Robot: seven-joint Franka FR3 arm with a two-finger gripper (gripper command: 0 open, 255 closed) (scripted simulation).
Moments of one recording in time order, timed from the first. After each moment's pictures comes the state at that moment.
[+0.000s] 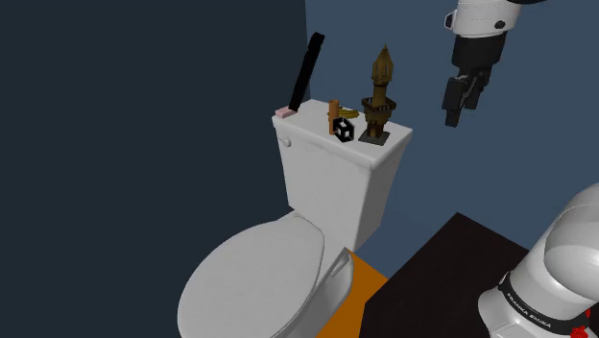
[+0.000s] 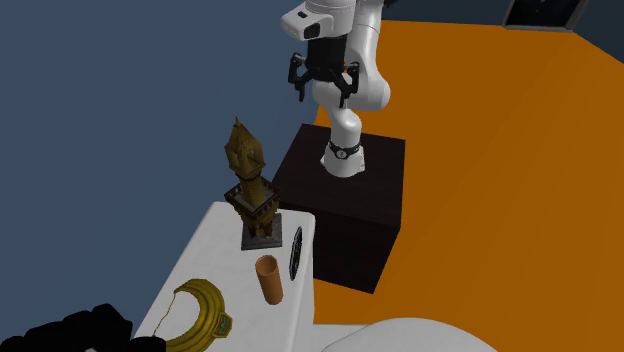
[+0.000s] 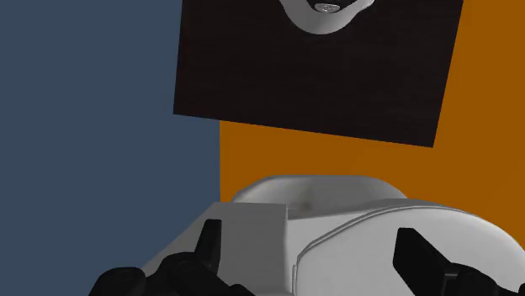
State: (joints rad) arm -0.01 -0.82 -0.02 -2.34 -0.09 1.45 -0.10
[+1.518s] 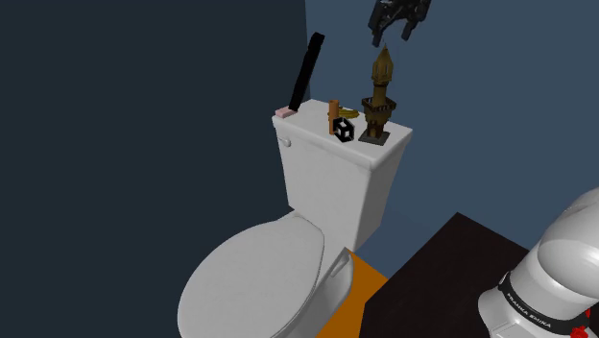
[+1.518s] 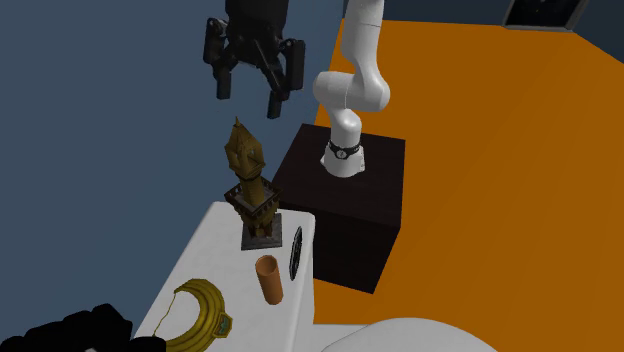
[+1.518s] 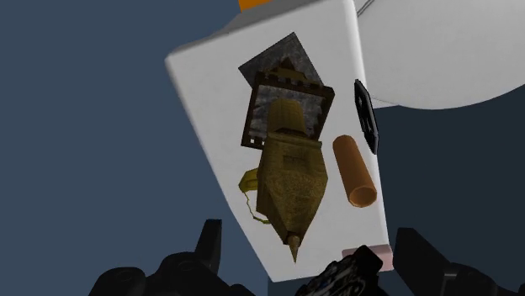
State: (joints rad) arm -0.10 -0.34 -0.02 -1.81 -0.09 1.82 0.14
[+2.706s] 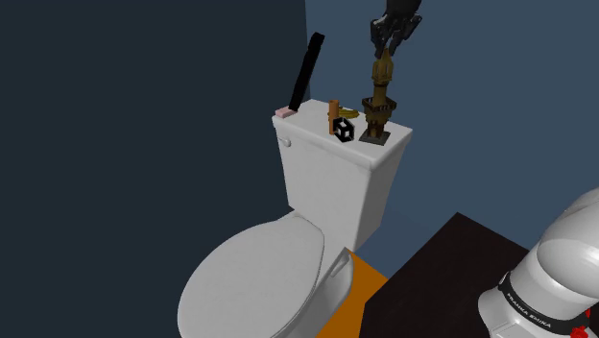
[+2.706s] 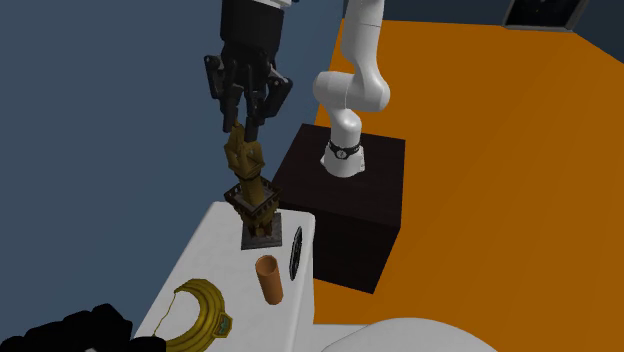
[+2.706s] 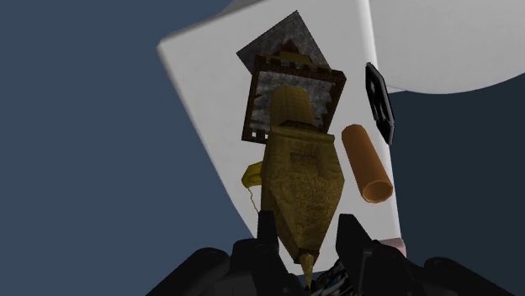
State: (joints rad) arm -0.11 -0.33 -0.03 -1.89 -0.10 1.94 0.16
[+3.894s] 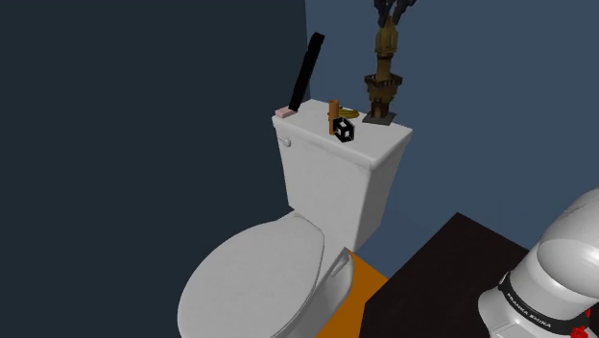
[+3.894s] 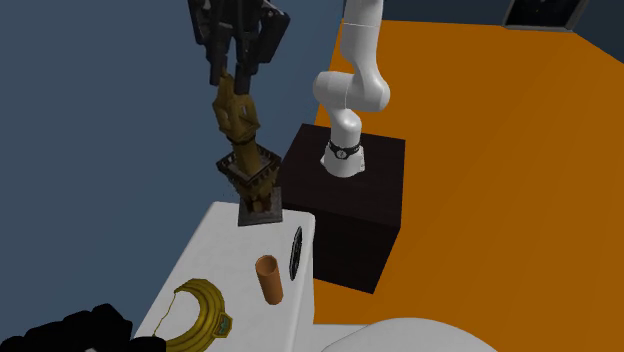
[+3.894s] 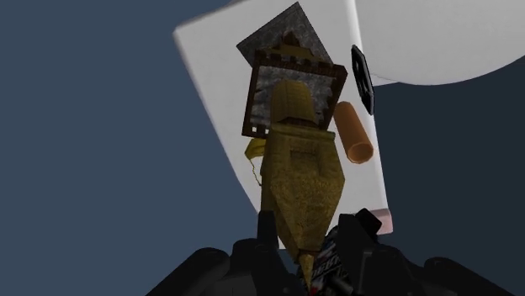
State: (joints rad) arm -0.11 -0.25 -0.02 -1.60 -0.09 1.74 0.15
